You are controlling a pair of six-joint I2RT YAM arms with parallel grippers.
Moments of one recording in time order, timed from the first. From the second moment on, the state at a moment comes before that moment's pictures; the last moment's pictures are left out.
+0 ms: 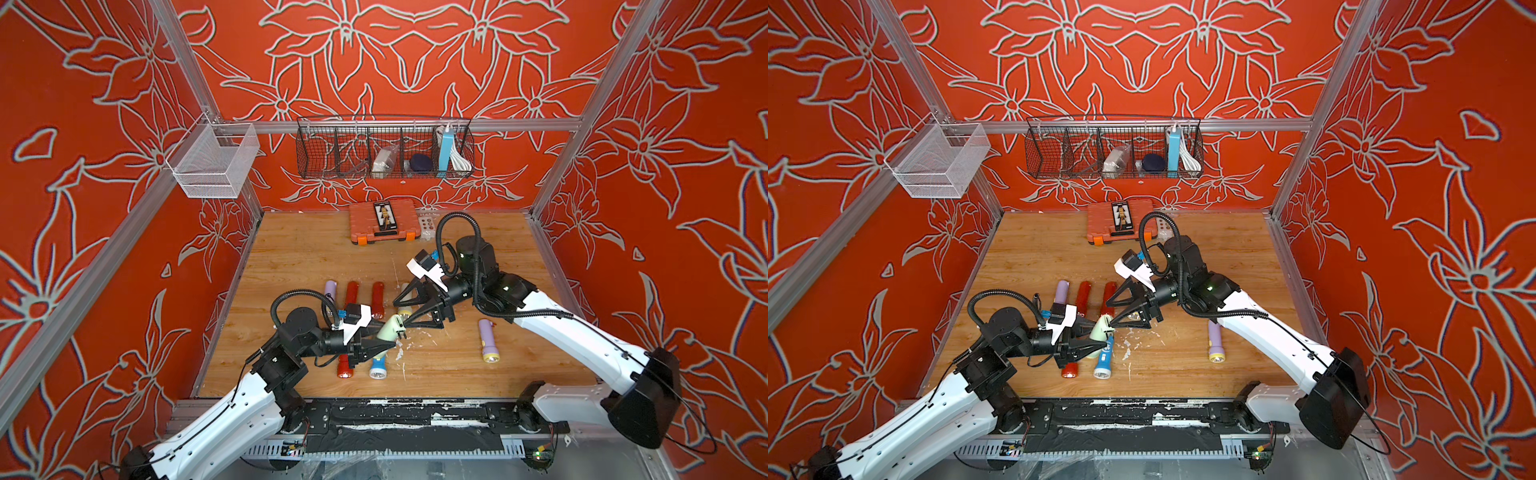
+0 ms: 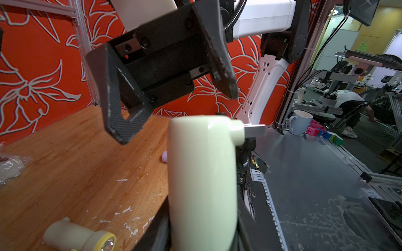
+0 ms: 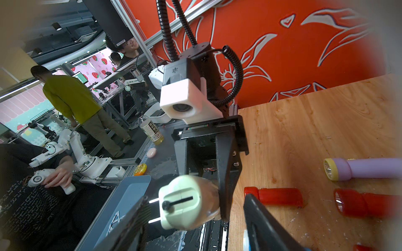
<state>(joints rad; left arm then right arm) -0.63 0.61 0.42 0.14 0.79 -0.06 0.75 1.27 1.09 -0.22 -1.23 0.05</state>
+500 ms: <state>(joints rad) -0.61 0.62 0.42 0.13 0.79 -0.06 0.76 1.29 1.09 -0.23 -1.20 0.03</state>
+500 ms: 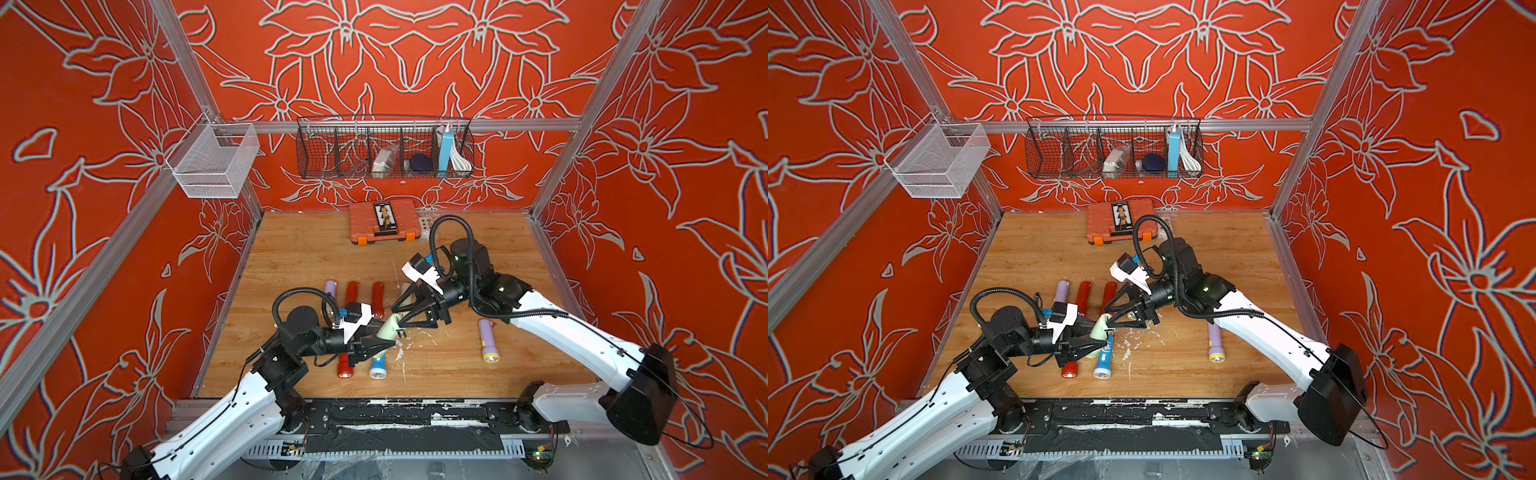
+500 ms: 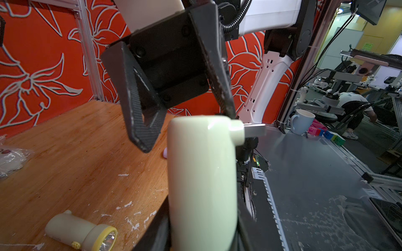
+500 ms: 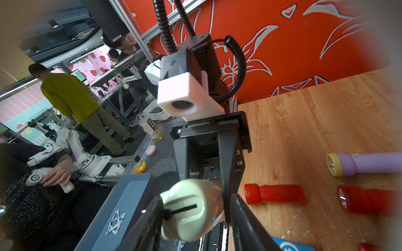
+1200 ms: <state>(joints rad) -0.58 0.55 0.40 0.09 0.82 -0.06 0.81 1.35 1.09 -0.16 -1.24 0.05</state>
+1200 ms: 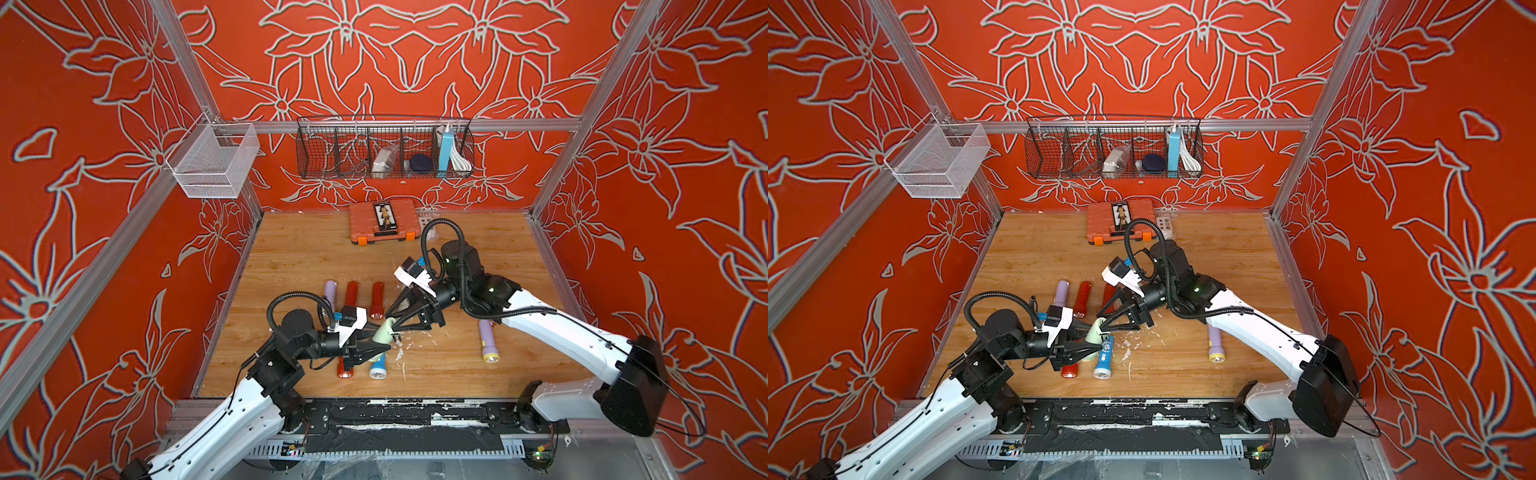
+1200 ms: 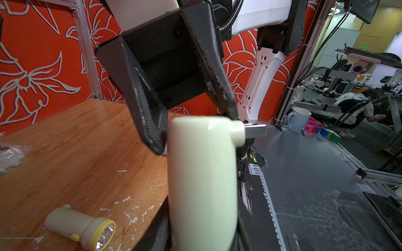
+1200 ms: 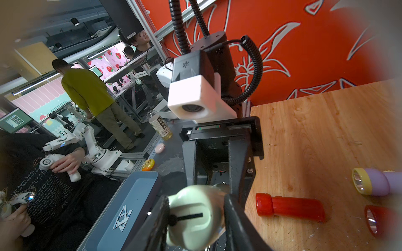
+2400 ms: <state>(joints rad) -0.57 0.57 0.48 0.00 0.85 -0.04 0.81 1.39 1.11 -0.06 -1.14 0.02</state>
